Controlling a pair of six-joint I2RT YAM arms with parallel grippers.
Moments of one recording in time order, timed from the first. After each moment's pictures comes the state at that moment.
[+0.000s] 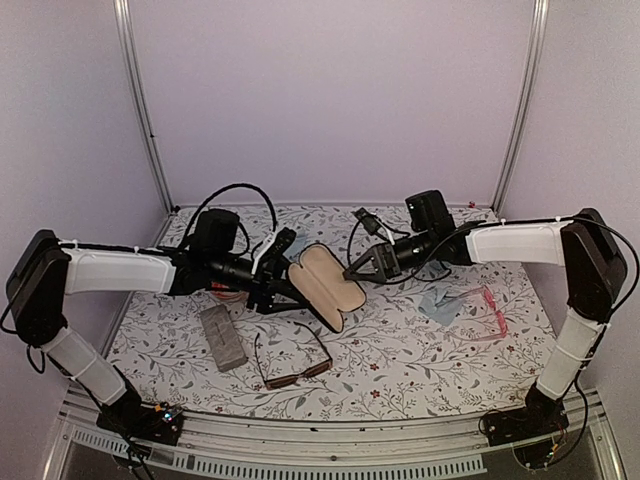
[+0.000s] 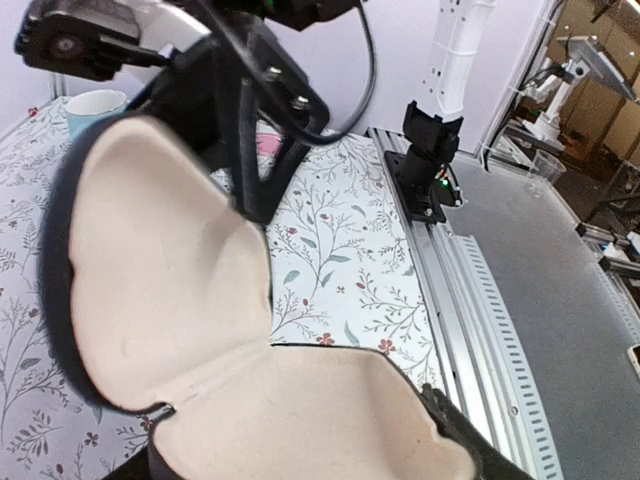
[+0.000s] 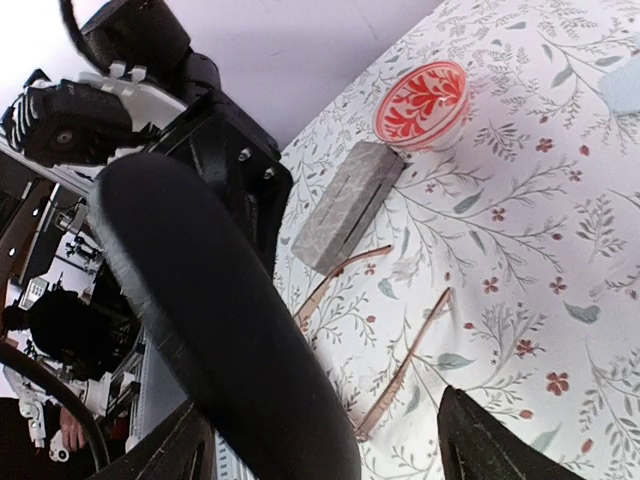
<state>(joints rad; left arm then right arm) -0.66 1.55 0.86 0.20 0.95 0.17 0.62 1.77 1.15 -0.02 -1.00 0.26</state>
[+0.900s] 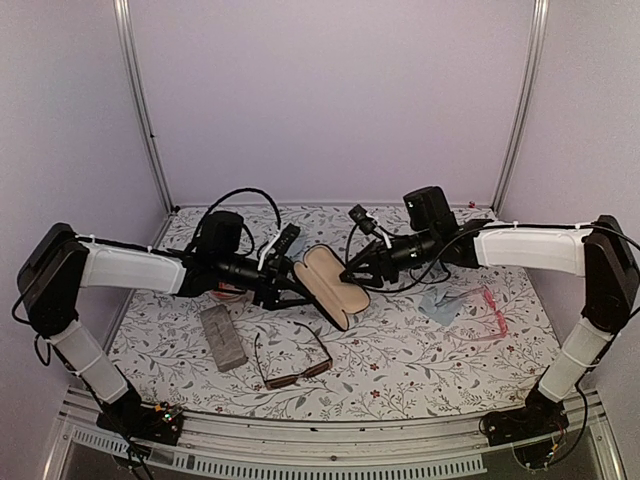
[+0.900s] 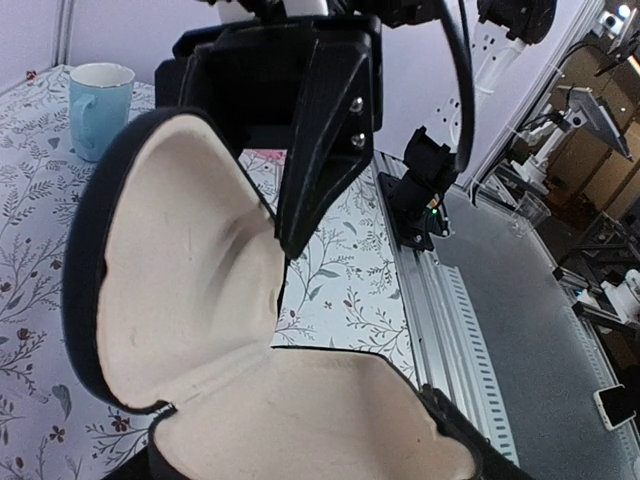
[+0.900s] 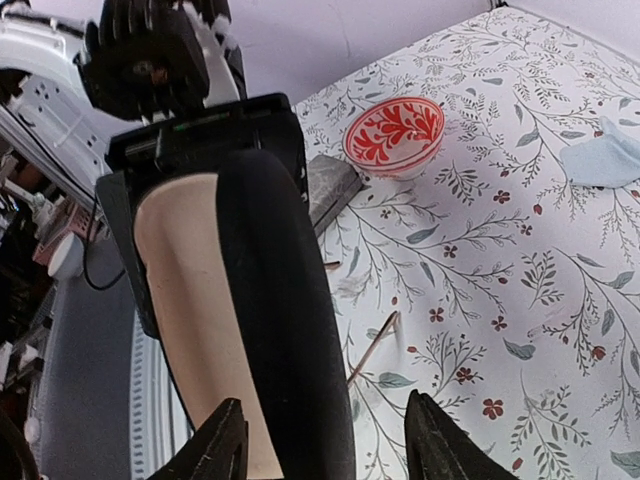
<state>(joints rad) -0.64 1.63 0.86 0.34 0.99 -0.03 0.68 1.67 1.14 -0.07 -0.77 0.03</state>
